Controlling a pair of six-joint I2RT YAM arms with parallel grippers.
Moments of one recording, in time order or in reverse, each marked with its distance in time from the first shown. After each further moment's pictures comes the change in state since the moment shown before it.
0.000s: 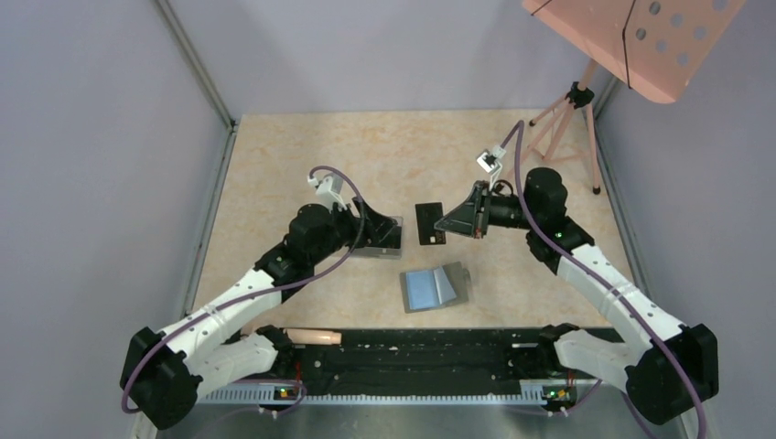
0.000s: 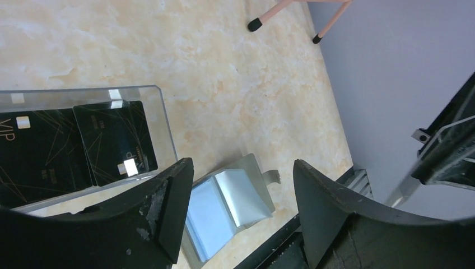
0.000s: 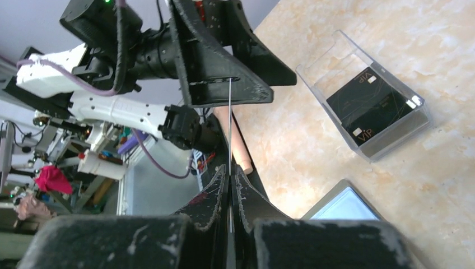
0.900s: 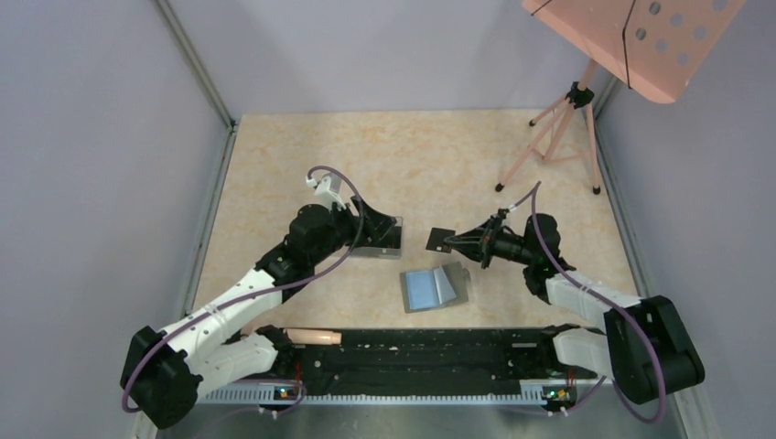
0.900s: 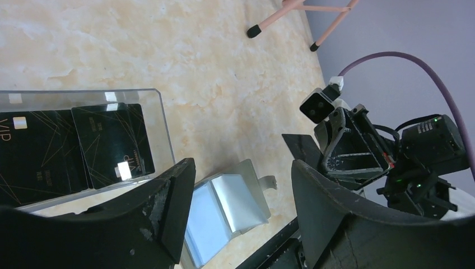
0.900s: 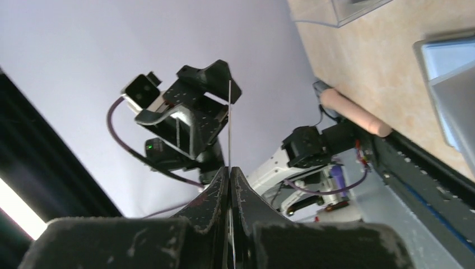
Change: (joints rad) left arm 0.000 0.002 -0.020 0.026 -0.021 -0.029; right arm -0.126 0.074 -0.457 0.452 0.049 1.124
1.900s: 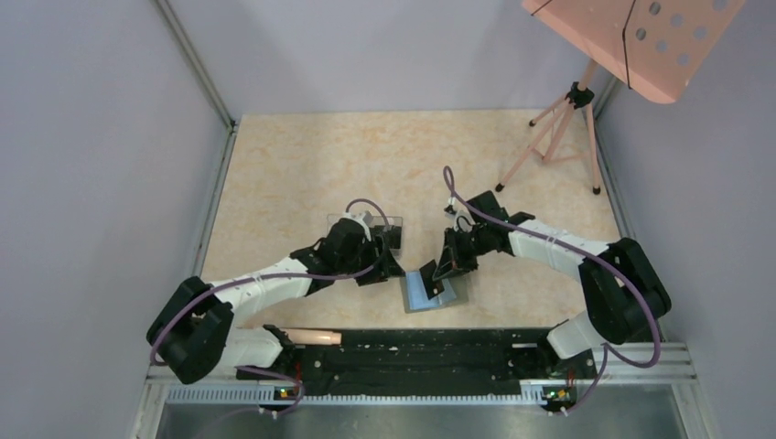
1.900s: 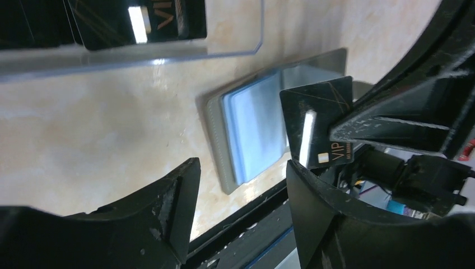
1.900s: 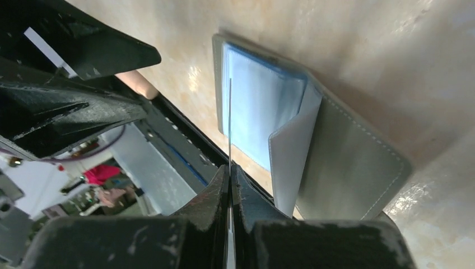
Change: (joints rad) left arm -0.044 0.262 -0.060 -0.129 0.198 -0.092; right arm 0.211 0.348 0.471 -0.930 0.169 -1.189
